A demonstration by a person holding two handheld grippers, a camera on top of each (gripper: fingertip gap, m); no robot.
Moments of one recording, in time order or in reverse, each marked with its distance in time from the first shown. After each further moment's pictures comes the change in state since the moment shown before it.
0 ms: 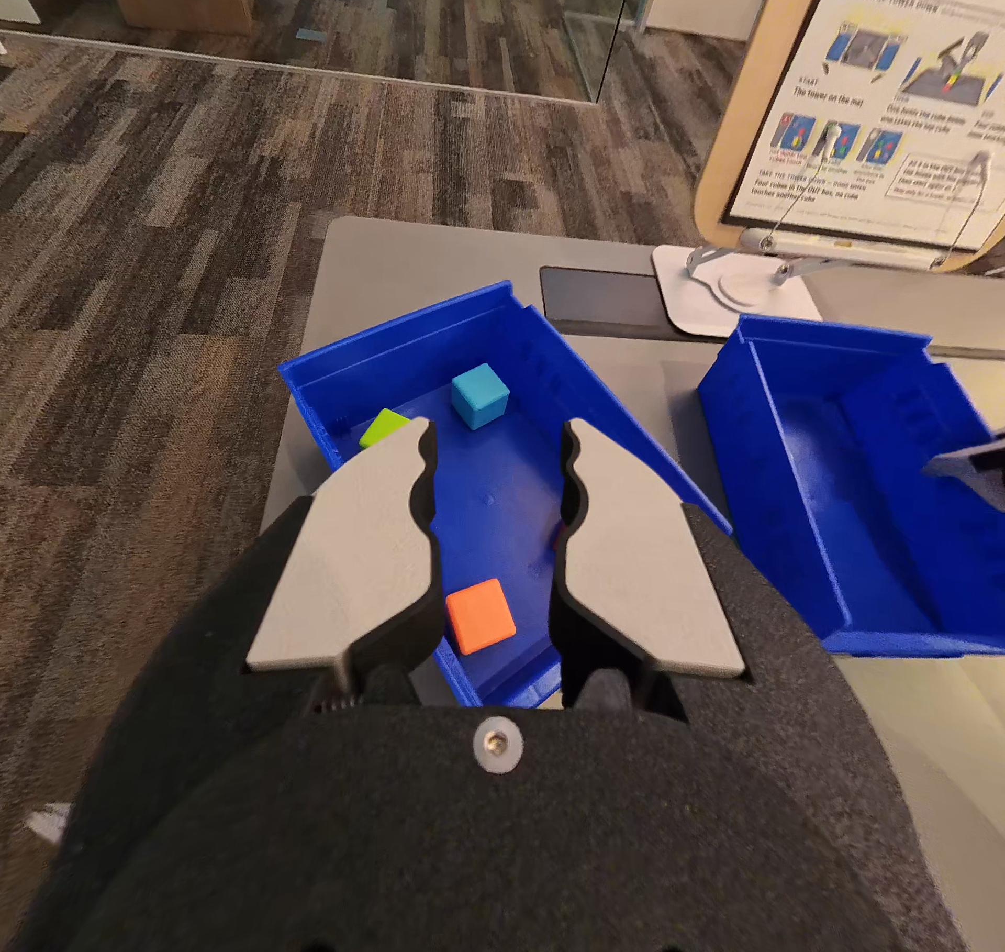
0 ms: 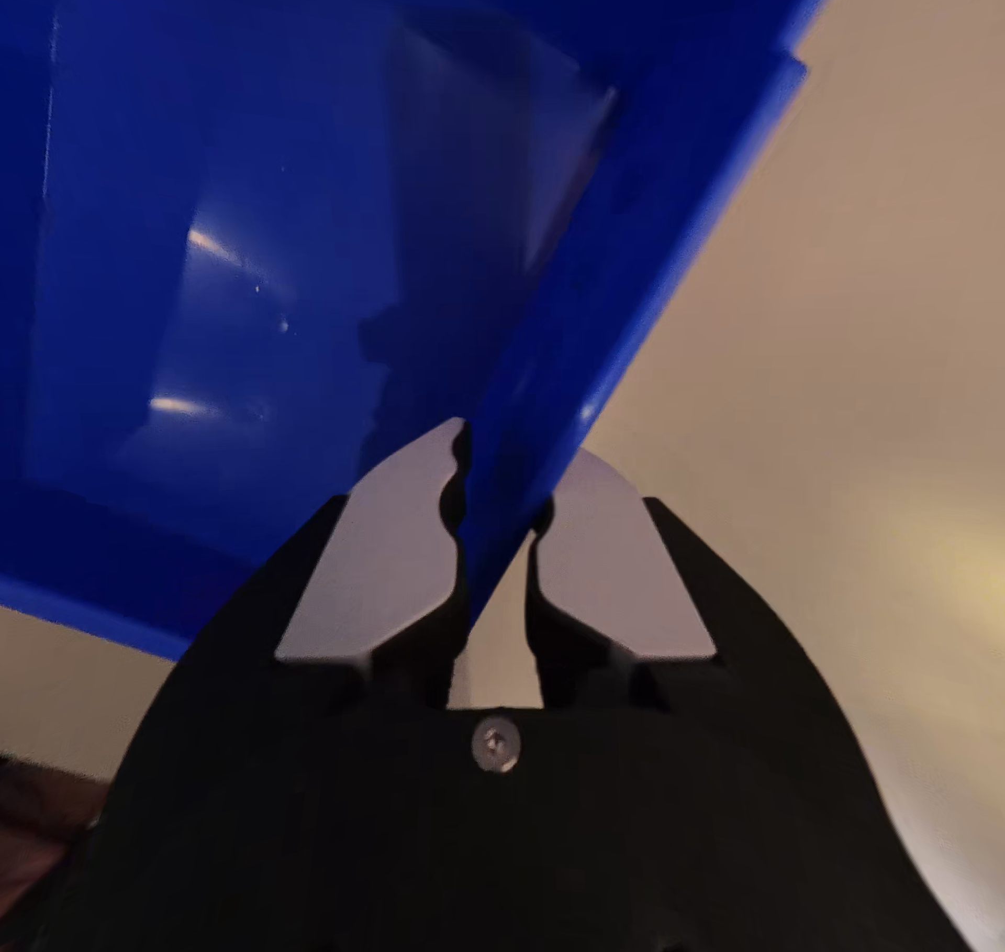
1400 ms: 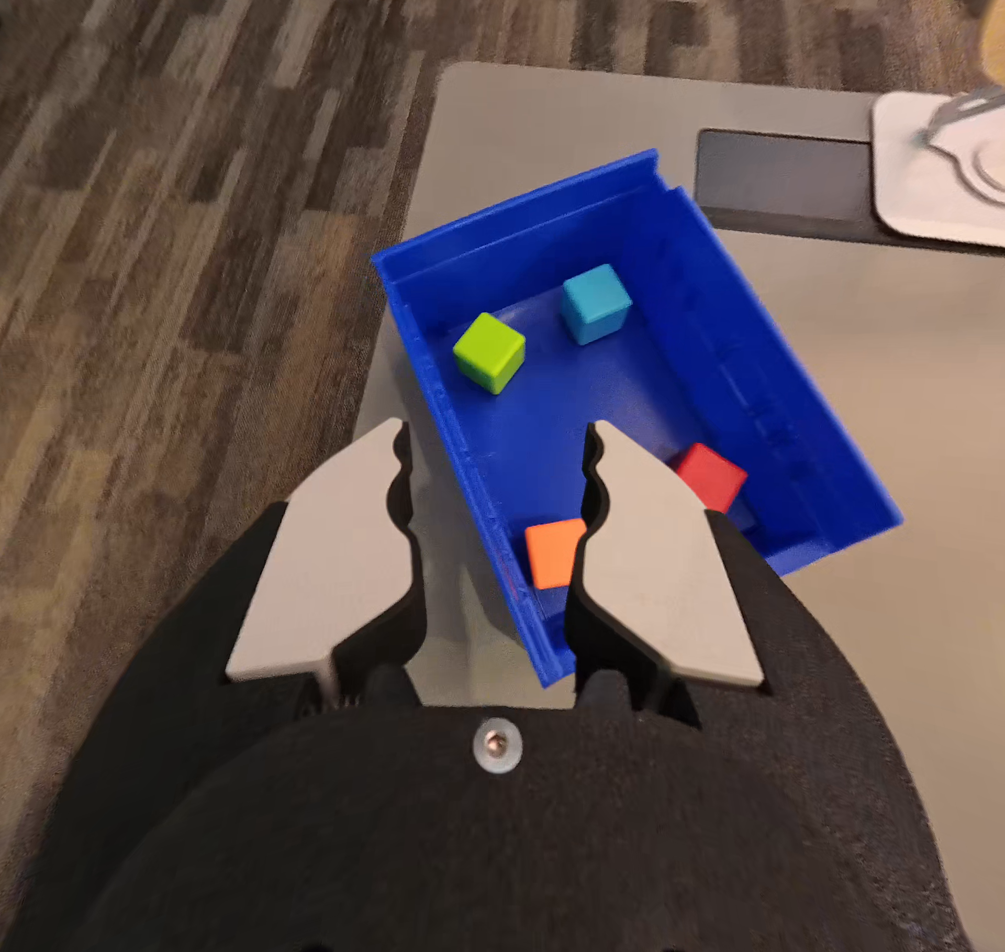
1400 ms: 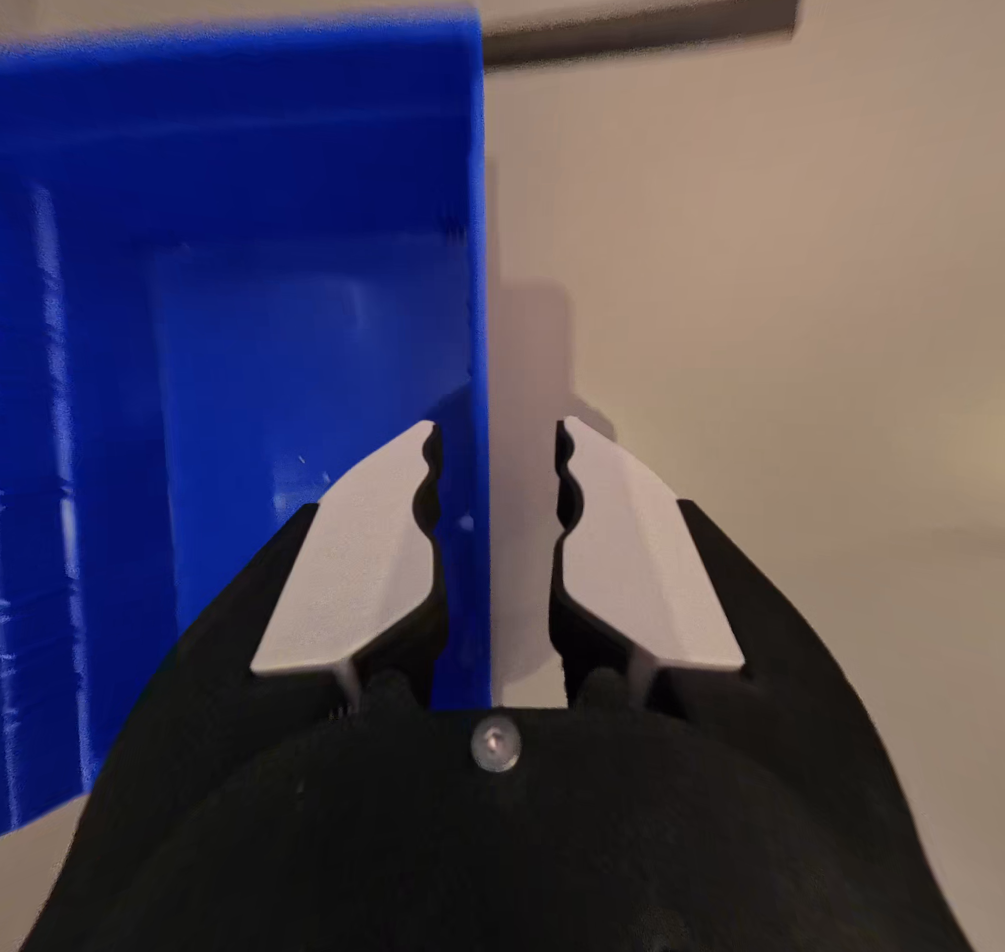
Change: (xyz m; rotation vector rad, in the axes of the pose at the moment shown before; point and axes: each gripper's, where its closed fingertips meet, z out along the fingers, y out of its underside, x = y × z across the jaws) left arm -0.038 0.038 0.015 -0.232 -0.264 0.015; right arm 0.301 0.118 -0.054 0.302 0.081 0.491
